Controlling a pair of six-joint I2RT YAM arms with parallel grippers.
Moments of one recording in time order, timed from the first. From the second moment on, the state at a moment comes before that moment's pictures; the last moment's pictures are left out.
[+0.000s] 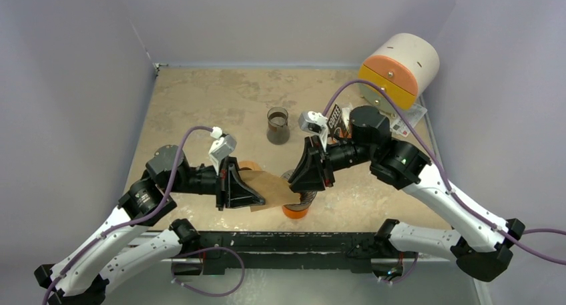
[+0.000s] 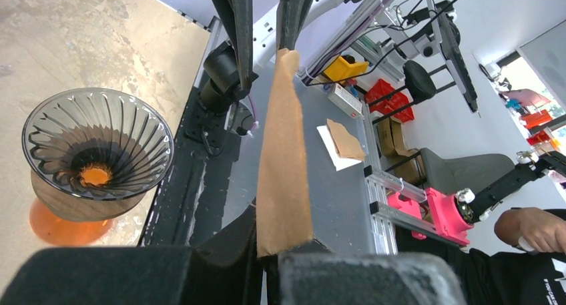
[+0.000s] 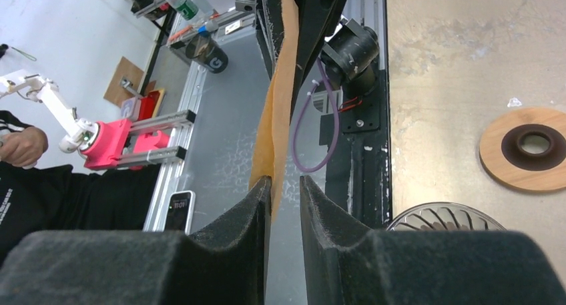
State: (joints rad) left arm -0.79 0.63 0.89 -0.34 0.79 -0.57; right arm 0.85 1.05 1.25 -0.51 -0.93 0.27
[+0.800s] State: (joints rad) left arm -0.79 0.63 0.88 -0.38 0.75 -0.55; right arm 0.98 1.13 1.29 -0.53 -0.78 0.24
